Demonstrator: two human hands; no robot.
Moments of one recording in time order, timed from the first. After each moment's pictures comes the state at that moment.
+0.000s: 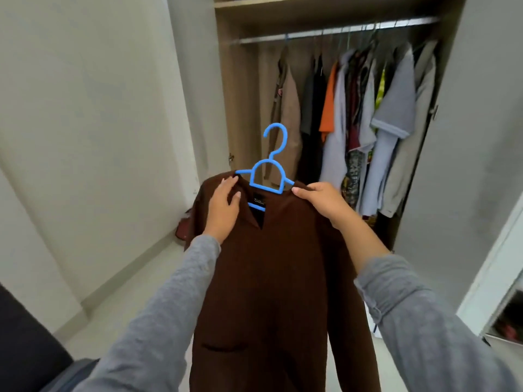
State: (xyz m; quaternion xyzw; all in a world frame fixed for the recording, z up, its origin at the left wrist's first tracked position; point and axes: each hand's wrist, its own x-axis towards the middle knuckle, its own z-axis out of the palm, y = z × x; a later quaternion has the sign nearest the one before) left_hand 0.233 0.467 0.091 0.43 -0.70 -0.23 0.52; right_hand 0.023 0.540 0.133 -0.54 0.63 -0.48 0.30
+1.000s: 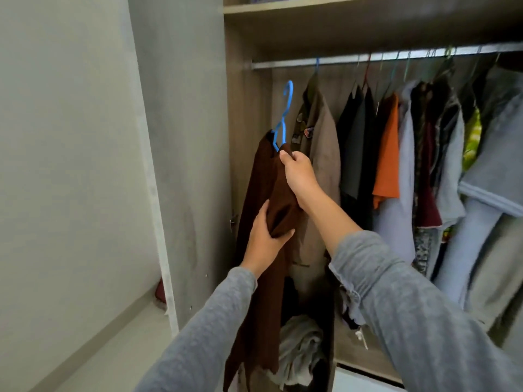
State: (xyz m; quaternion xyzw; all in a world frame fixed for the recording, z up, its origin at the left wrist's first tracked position) left_hand 0.134 0.091 0.102 0.34 -0.71 -0.35 0.51; right_hand 0.056 0.128 0.249 -0.49 0.55 -0.63 0.25
